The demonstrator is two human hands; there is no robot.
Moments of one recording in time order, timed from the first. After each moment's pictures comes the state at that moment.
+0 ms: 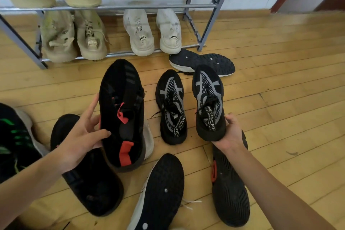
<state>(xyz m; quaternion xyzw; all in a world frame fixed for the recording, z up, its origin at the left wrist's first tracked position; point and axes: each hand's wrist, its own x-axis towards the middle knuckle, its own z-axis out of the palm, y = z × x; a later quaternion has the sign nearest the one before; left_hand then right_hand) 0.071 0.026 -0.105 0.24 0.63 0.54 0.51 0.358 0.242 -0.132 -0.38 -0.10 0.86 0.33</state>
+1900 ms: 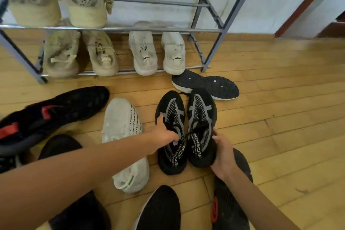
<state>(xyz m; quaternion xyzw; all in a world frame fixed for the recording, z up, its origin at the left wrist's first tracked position) 0.146 0.193 -0.130 0.23 0.73 0.30 0.56 0.333 0.255 -0.137 -0.46 -0.30 0.79 0.28</state>
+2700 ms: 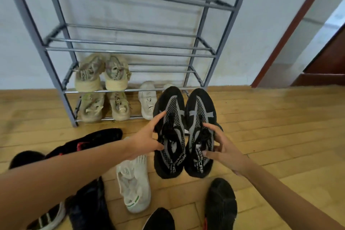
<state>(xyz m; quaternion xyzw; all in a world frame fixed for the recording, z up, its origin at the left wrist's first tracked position) 0.128 0.134 0.054 0.39 0.64 0.43 0.50 0.353 0.263 0.044 -0.32 -0.71 0.61 0.14</state>
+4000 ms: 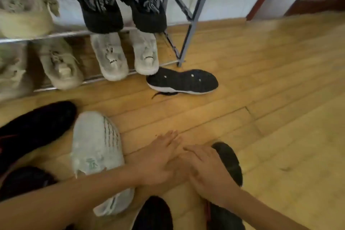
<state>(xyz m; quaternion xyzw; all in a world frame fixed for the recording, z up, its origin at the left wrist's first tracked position) 0.187 0.176 -0.143 0.75 0.57 0.09 0.34 0.379 0.209 -0.115 -0.37 -0.91 0.19 0.00</state>
